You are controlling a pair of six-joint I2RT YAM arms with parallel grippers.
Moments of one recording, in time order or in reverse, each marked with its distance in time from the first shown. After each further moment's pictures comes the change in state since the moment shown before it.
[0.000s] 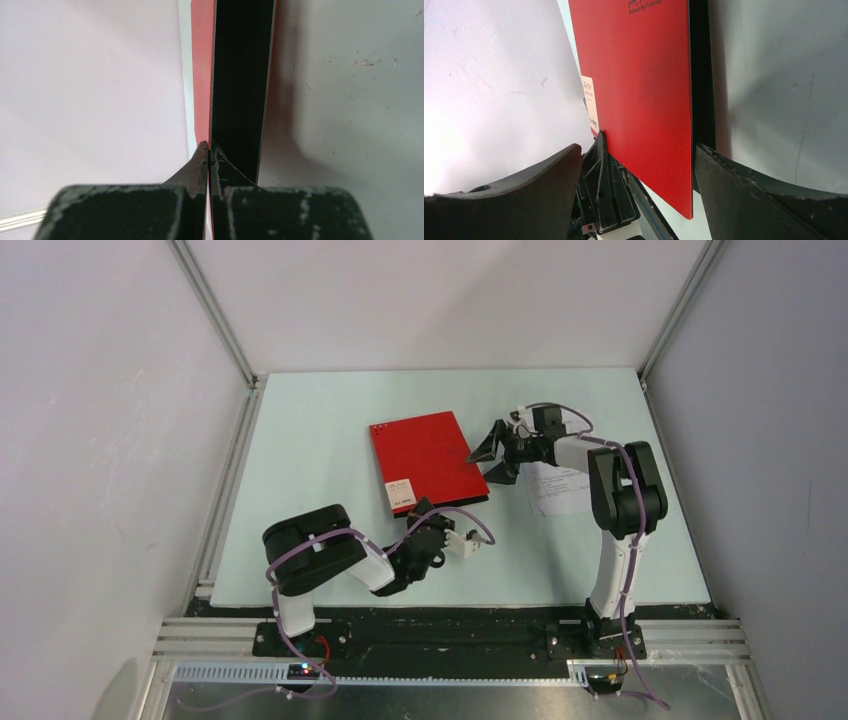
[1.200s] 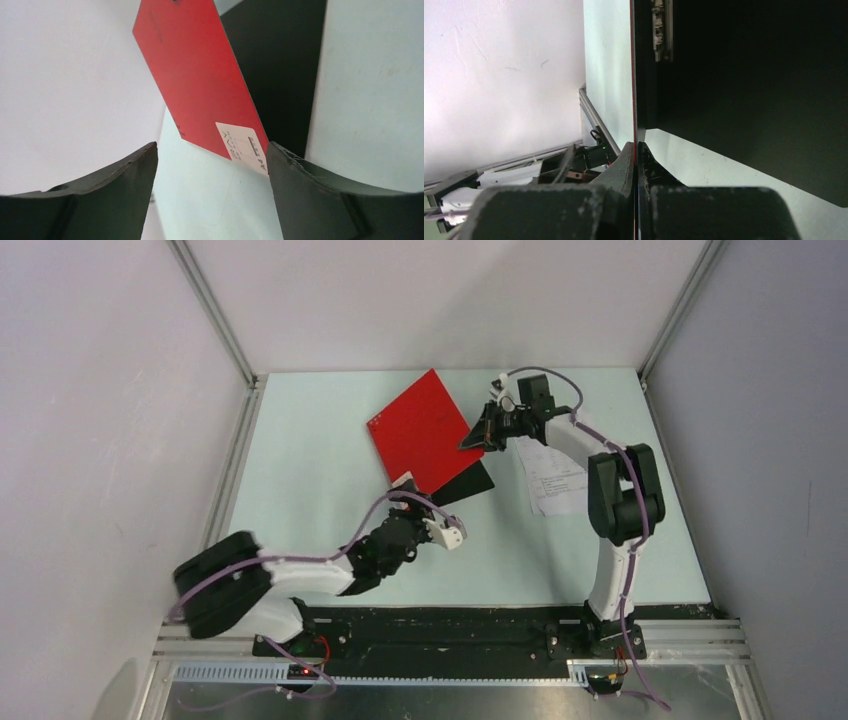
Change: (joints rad) left arm 0.037 -0.370 -0.097 -0.220 0.148 -0.184; right arm 0.086 0.000 0.219 -0.116 -0.007 -0.065
